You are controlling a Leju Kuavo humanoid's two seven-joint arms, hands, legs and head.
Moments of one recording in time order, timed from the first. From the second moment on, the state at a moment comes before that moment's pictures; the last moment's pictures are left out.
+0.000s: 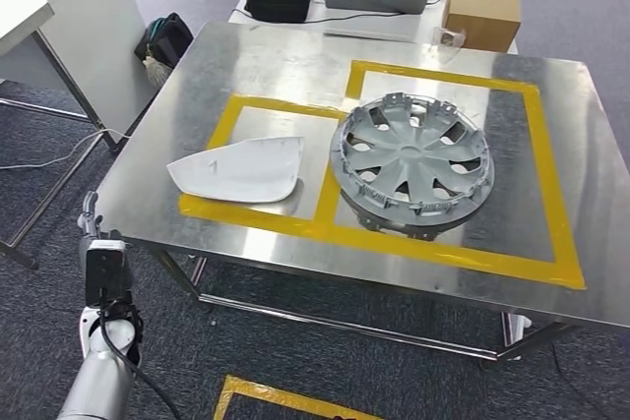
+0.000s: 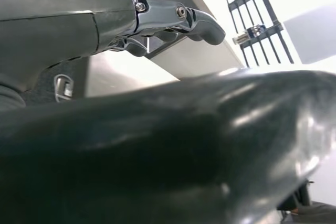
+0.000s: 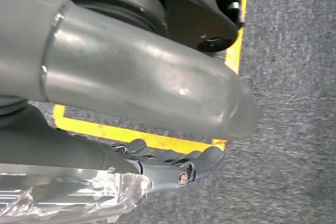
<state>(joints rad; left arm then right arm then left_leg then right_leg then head) -0.14 -0.15 0.10 -1.17 -0.33 0.44 -0.62 -0.02 0.31 -1.39 -0.33 1.24 0.08 -0.59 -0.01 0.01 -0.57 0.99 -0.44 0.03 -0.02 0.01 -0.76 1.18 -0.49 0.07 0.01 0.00</state>
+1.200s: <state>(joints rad) -0.05 -0.12 0.47 -0.71 -0.20 0.44 -0.69 -0.02 0.32 -1.43 -0.38 1.34 0.07 -0.52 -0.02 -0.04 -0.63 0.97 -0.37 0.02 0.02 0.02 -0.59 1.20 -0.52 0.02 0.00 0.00</state>
